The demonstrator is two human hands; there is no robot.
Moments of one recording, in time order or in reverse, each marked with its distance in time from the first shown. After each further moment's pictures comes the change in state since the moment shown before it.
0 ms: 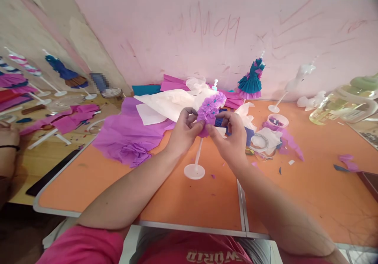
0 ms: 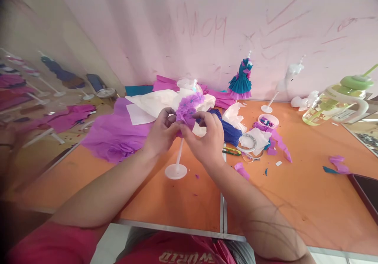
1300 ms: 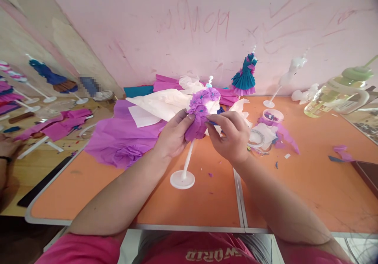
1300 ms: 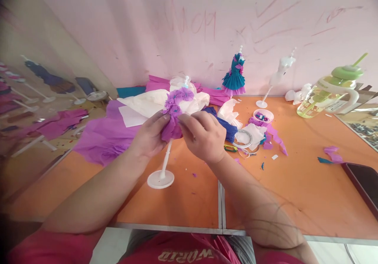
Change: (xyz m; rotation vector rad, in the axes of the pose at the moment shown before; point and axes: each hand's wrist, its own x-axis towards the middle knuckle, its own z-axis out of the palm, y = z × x) left_hand -0.005 0.013 0.005 -0.128 -0.071 -0.119; right_hand 0.006 0.018 -0.014 -0.174 0.054 -0.385
